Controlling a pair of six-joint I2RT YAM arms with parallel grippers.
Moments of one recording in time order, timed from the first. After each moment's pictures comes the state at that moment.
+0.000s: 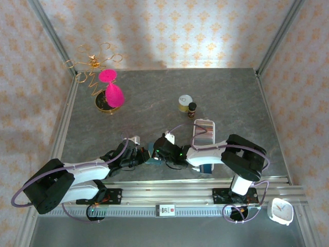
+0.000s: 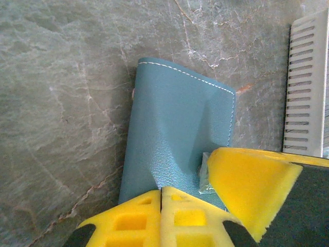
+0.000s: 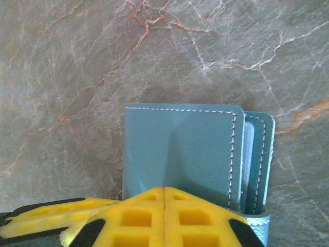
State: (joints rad) left arm -0.67 1.19 0.20 0.26 0.16 -1.01; right arm 1.11 1.71 0.80 0.08 0.18 1.20
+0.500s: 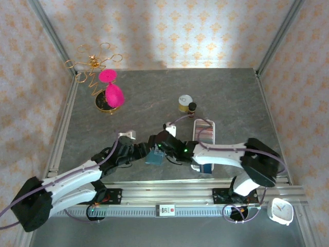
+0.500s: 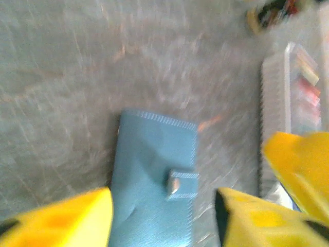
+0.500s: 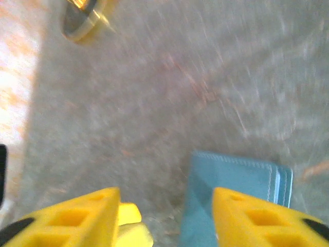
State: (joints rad) left arm -0.67 0.90 0.34 -0.10 -0.01 -0.97; right arm 1.11 1.50 0.87 -0.03 0.33 1.10
